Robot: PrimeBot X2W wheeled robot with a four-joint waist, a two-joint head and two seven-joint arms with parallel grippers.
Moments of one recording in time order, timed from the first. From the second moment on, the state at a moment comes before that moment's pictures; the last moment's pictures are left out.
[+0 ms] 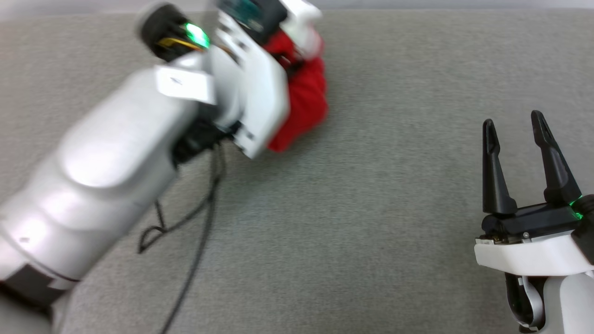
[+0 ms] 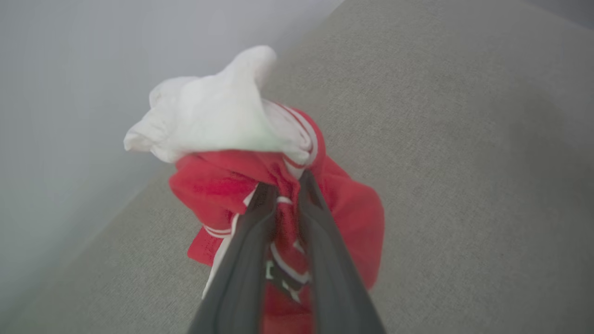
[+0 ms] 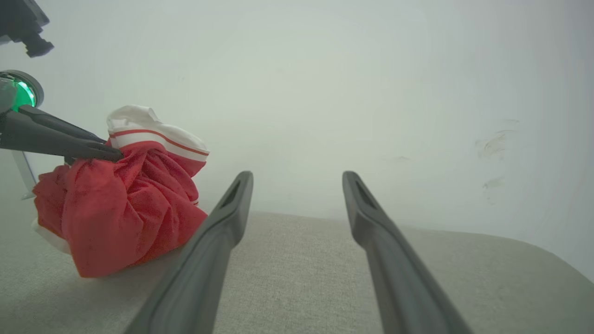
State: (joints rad) left arm -1.19 0.49 -0.96 0.26 -0.82 -0.13 0.48; right arm -0.18 -0.05 -0.01 -0.16 0.08 0.13 -0.26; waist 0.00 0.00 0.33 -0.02
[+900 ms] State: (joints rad) left arm -0.95 0.17 -1.28 0.39 -0.72 -0.13 0.48; right arm -0.19 -0.05 -0.05 -0.15 0.13 0.13 -0.26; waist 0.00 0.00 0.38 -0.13
